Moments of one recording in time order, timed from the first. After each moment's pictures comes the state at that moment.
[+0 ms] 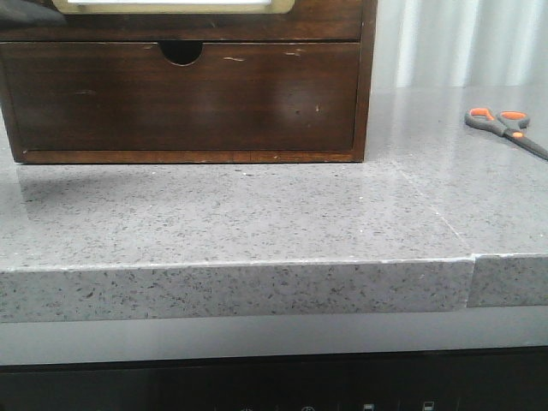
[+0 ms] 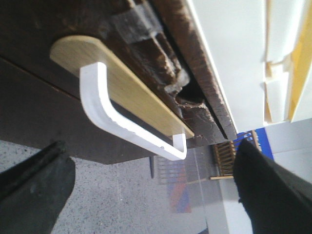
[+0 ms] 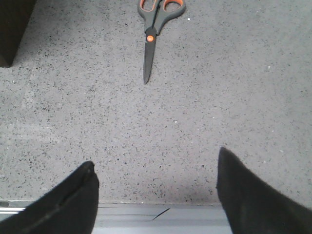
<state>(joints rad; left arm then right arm) -0.02 1.27 -0.81 -1.74 0.80 0.76 0.01 0.74 -0.87 -0.06 0.86 0.01</state>
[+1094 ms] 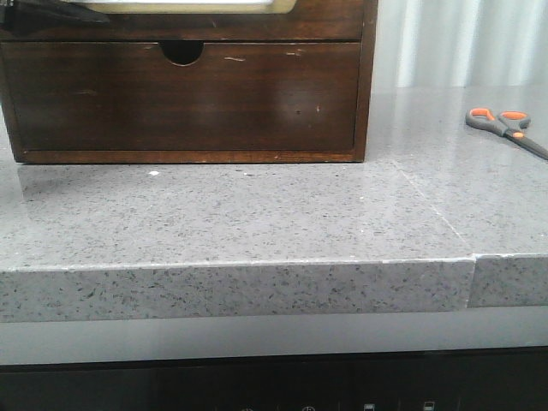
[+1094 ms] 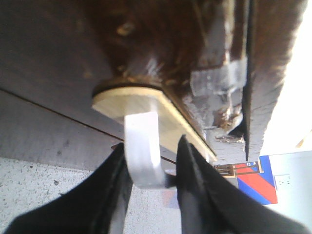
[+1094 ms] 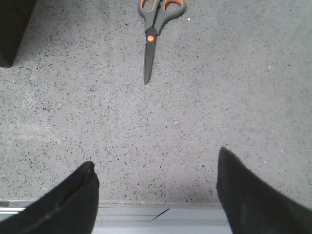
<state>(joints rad) -0.02 1.46 -0.90 -1.78 0.86 0.79 0.01 0.74 -0.87 -0.06 0.86 0.01</state>
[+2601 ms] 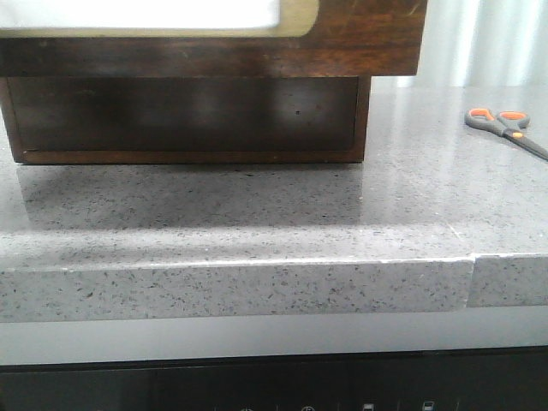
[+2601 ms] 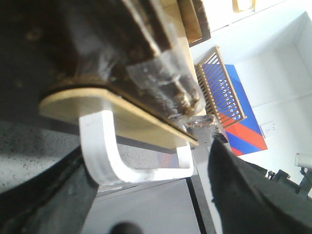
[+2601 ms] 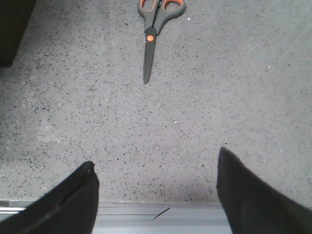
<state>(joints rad) -0.01 0.82 -0.39 -1.75 0.90 0.82 0.01 0.74 -0.87 -0.06 0.86 0.01</state>
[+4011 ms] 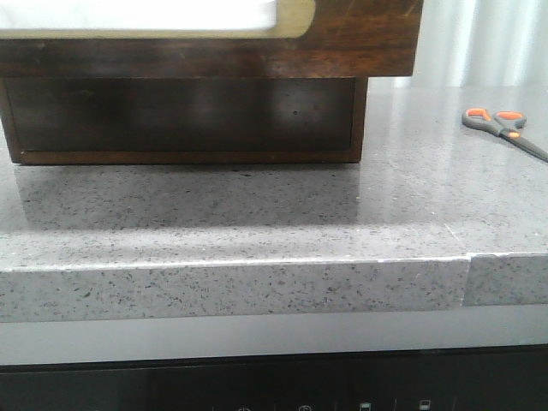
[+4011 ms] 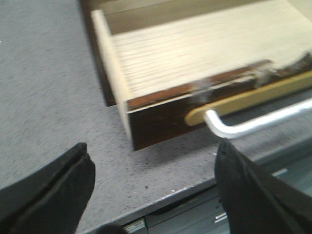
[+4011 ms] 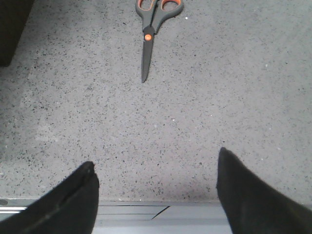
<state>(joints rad) -0.18 0.59 -1.01 -0.18 1.06 0.25 0.01 0.74 -0.87 -0.06 0.86 0.01</state>
